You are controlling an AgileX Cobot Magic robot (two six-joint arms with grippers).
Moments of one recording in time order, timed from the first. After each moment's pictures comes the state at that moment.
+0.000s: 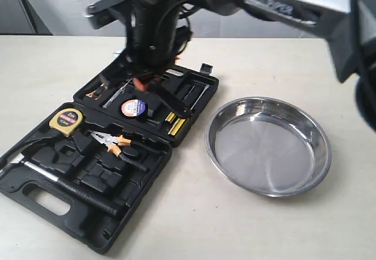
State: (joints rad) left arm -0.10 0.01 0.00 -0.04 0.05 -0.01; right arm 0.76 2.14 -1.94 0.00 1.11 -0.05
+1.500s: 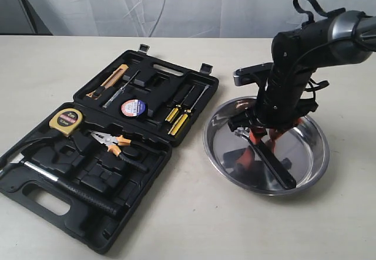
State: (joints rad) left arm -0.10 0.01 0.00 -0.04 0.05 -0.01; right arm 0.38 1.99 -1.19 0.01 0.75 0.05
